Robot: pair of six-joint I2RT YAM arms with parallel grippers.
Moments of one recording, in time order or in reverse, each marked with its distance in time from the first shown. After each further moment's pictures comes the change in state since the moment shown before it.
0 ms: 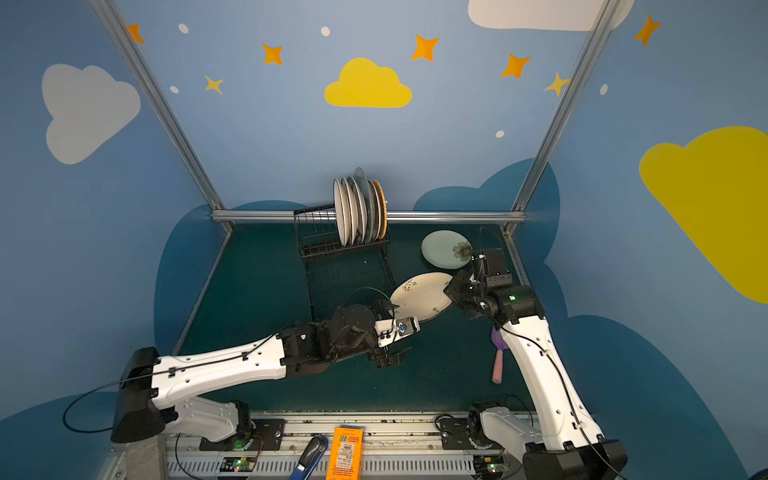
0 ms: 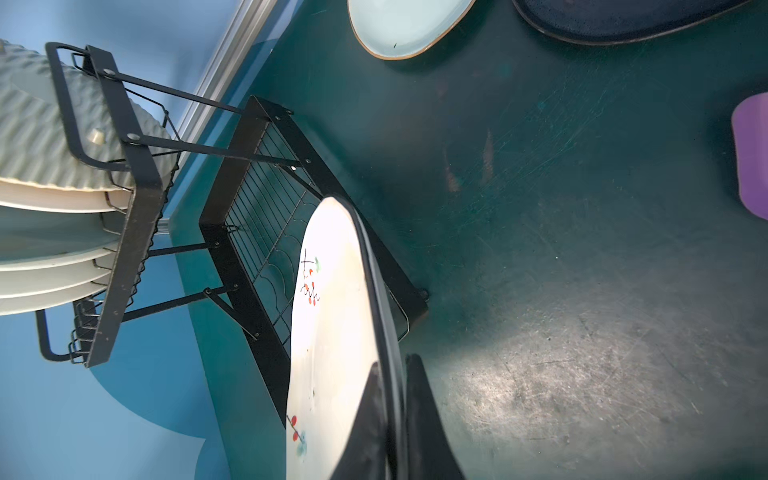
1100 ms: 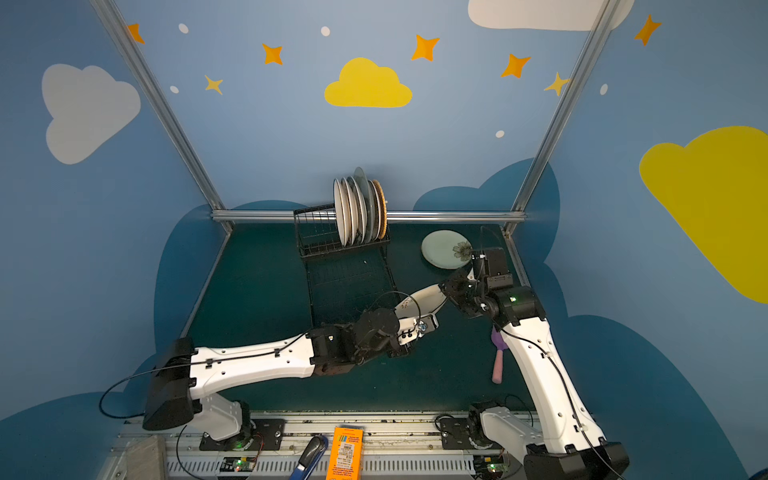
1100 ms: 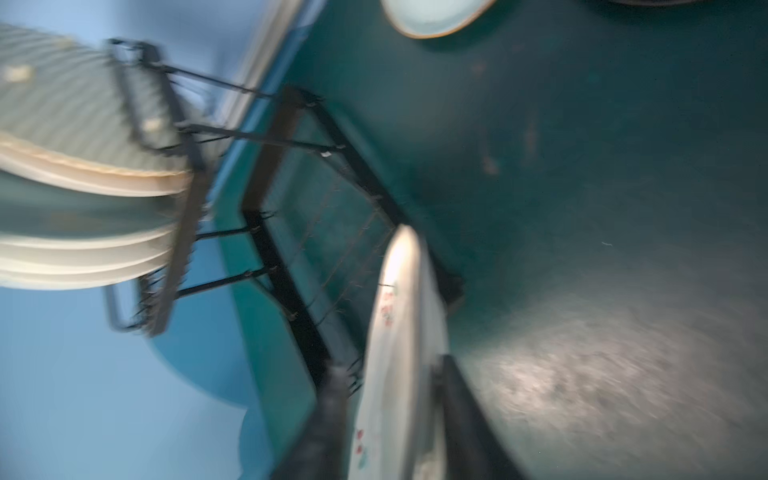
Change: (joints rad) left arm -0.042 0.106 0.052 0.051 -0.140 -0.053; right arm 0.011 -0.005 0.016 0.079 -0.107 0.016
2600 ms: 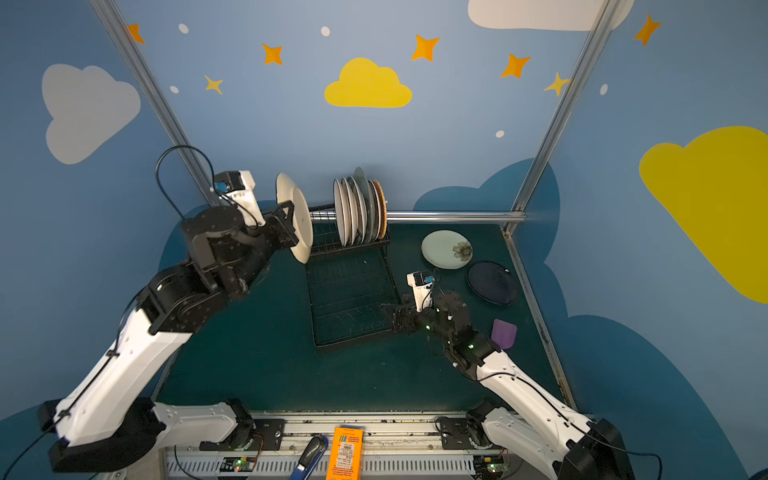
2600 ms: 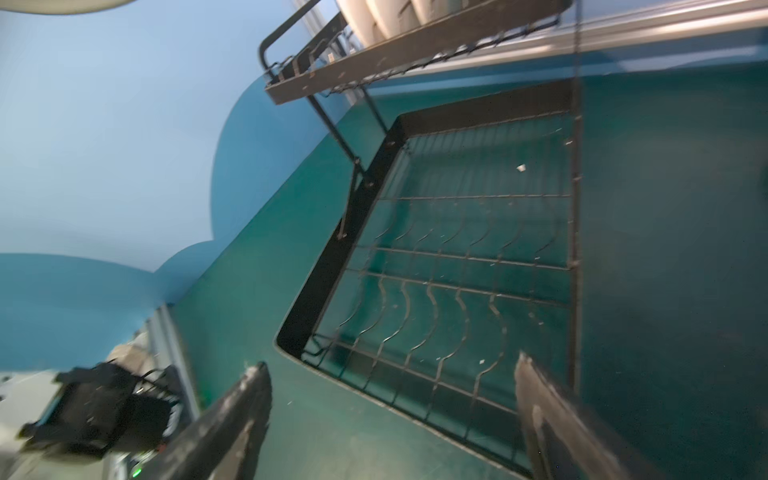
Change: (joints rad) left arm 0.520 -0.226 0.615 -0.499 -0.219 -0.885; right arm 0.362 -0.123 -0.633 0.937 -0.015 -0.545
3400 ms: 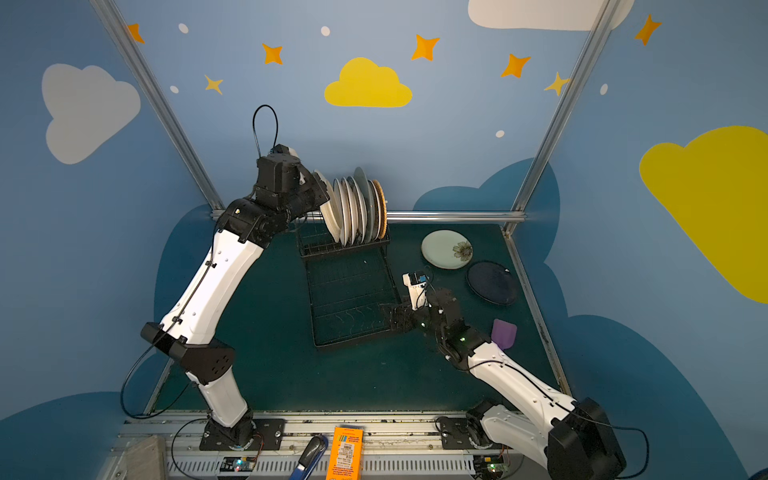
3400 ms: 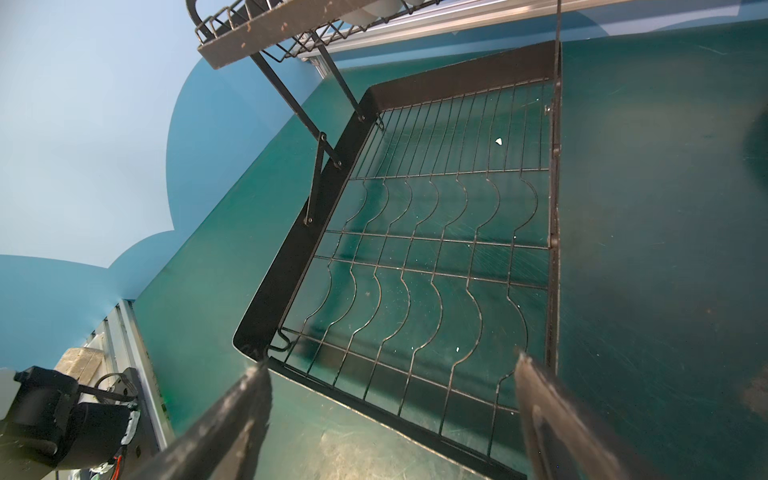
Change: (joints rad) left arm 0.245 0.494 0.435 -0.144 0.312 -0.169; right arm 0.003 0.097 0.008 0.004 0.016 -0.011
